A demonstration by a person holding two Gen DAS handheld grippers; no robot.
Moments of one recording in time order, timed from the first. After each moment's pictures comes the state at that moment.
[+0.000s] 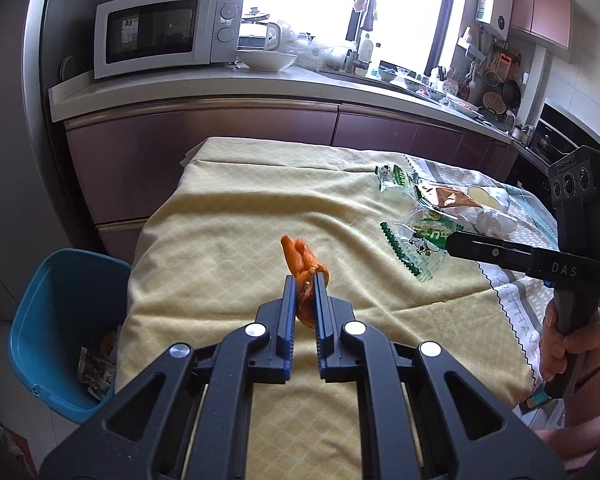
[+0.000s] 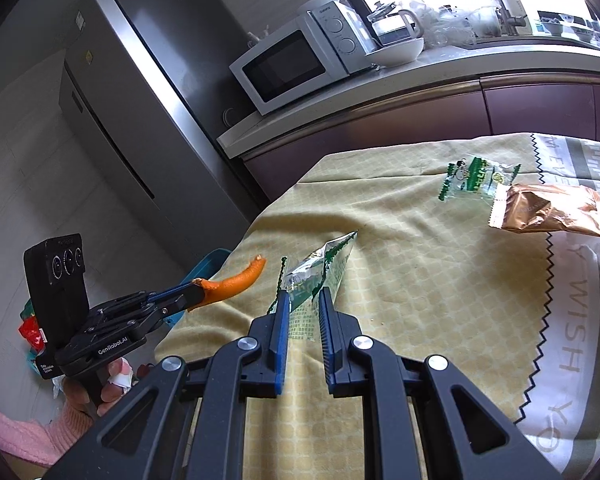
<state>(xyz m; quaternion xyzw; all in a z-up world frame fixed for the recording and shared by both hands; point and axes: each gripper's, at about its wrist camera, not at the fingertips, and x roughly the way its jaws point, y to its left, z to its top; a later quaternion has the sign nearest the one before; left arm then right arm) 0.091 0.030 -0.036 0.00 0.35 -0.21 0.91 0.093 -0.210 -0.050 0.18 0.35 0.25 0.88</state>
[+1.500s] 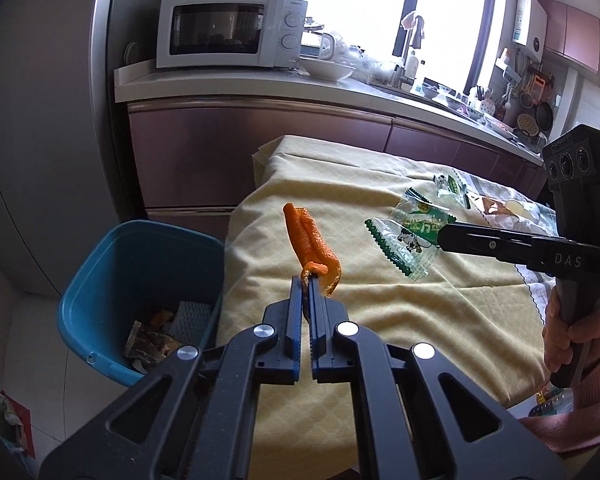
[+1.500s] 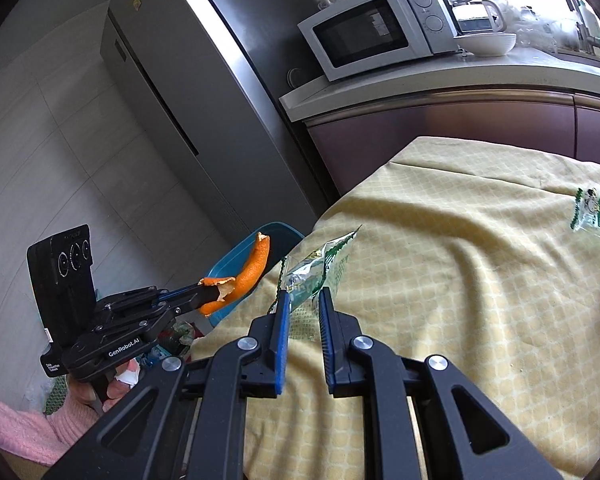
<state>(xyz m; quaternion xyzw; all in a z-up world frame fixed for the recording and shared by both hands) 0.066 0.117 -0.035 -0.03 0.34 -0.14 0.93 0.118 -0.111 -0.039 0.12 0.37 0.35 0.85</state>
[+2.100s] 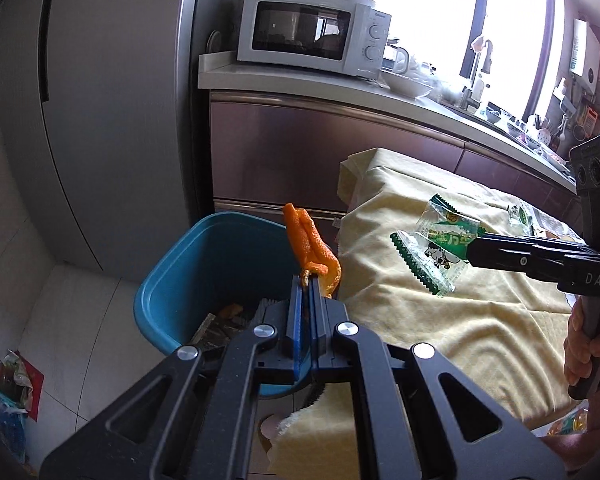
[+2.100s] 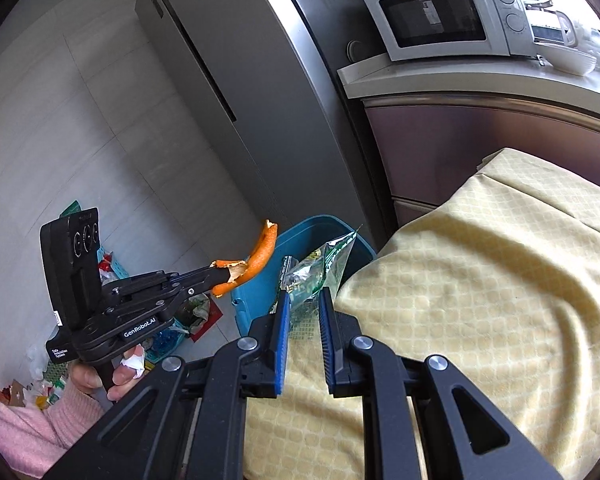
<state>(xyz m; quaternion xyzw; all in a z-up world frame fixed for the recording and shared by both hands) 0.076 0.207 -0.038 -0.06 0.34 -0.04 0.94 0.151 -0.021 -0.031 0.06 0.38 0.41 0.82</state>
